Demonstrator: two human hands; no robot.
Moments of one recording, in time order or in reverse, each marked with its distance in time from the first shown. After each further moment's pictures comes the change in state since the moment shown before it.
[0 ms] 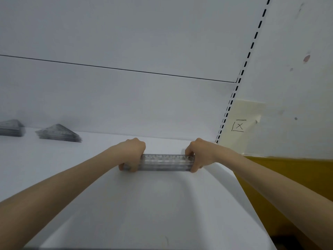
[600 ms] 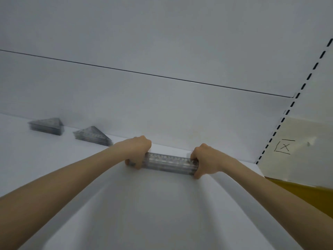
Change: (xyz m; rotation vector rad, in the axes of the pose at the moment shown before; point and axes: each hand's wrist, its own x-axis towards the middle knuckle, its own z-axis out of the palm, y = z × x) left_hand 0.025 -0.086 -0.013 -0.009 0.034 -0.052; right_hand 0.081 -0.054 -0.005 -0.072 0.052 -0.161
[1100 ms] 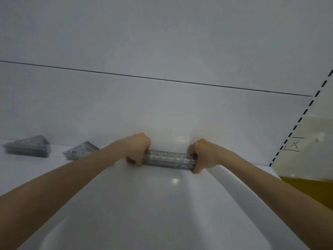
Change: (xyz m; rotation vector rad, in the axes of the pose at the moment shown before) left_hand 0.073 -0.059 -0.022 0.071 0.009 0.154; right_hand 0.073 -0.005 -0.011 0.016 0.011 0.045
